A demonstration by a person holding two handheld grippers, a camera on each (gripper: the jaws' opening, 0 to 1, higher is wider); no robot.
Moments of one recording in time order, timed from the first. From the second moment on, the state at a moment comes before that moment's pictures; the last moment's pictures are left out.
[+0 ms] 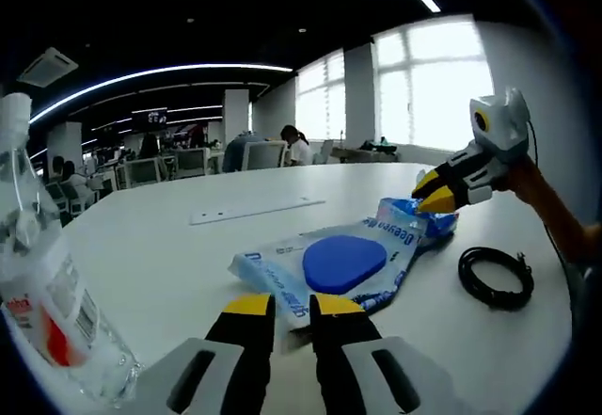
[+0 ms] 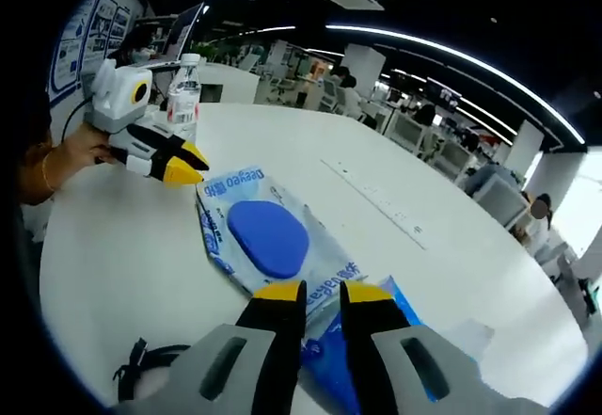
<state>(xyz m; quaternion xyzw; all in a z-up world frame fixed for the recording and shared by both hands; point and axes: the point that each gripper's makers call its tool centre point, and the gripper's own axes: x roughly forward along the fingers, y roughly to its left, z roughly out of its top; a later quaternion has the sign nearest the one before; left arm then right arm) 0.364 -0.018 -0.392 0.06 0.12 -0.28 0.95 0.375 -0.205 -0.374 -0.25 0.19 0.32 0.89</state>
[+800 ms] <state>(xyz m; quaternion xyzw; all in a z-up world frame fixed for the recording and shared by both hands) 0.346 0.059 -0.251 0.12 -0.08 -0.16 0.98 0.311 -0.208 -0.354 -0.19 0.12 0.38 0.90</state>
